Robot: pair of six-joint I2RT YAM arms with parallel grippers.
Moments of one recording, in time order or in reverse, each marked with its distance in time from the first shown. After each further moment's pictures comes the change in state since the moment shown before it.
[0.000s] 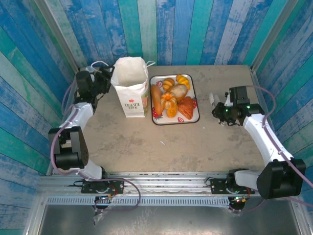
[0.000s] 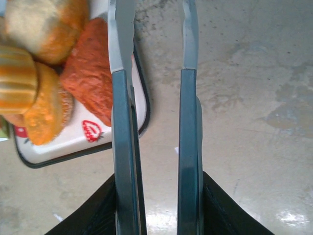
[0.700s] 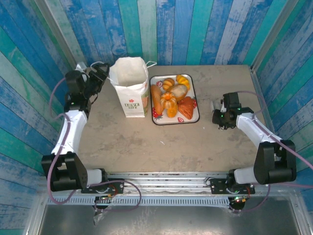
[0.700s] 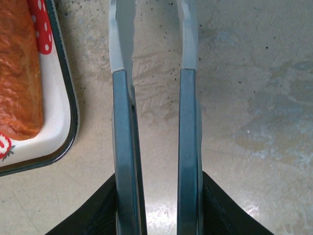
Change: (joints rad) left arm 0.009 -0.271 0.013 -0.234 -0.048 0.184; right arm -0.006 0.157 -0.135 0.202 0.109 -0.114
